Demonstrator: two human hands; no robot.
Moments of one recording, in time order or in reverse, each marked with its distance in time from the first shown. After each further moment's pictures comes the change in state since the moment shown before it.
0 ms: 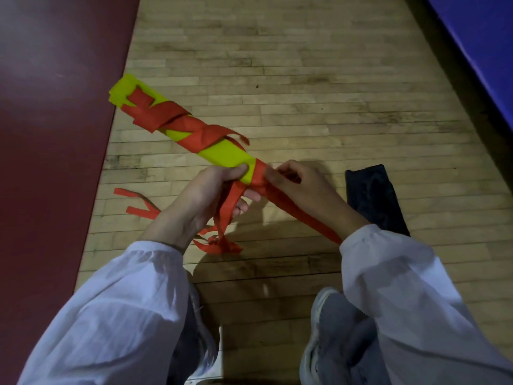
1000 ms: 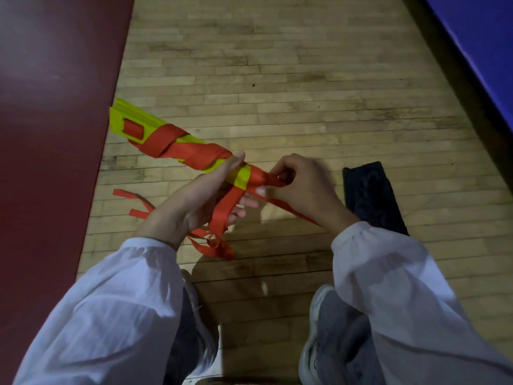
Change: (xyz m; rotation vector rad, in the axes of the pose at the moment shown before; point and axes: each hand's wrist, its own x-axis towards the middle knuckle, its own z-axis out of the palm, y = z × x) left_hand 0.000 0.000 0.002 0.087 -0.006 -0.128; right_hand 0.000 -0.001 0.001 -0.121 0.165 -0.128
